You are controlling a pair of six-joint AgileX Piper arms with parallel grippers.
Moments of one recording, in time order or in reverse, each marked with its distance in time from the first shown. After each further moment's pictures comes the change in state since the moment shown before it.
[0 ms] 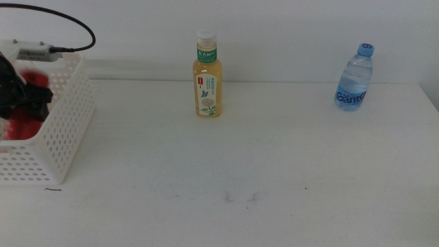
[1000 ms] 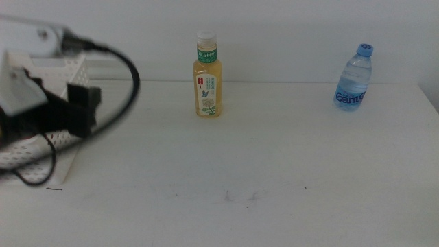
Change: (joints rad) left arm -0.570 -1.055 0.891 0.514 -0.596 -0.749; right arm 0.000 0.000 0.000 0.000 0.000 0.000
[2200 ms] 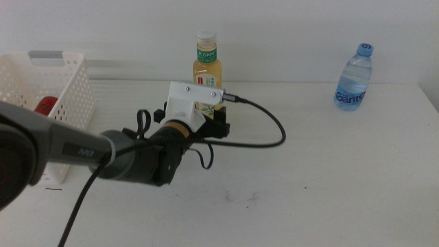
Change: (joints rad) left arm -0.211 1.075 -0.260 -0.726 -1.003 0.547; right arm 0.000 0.000 0.000 0.000 0.000 0.000
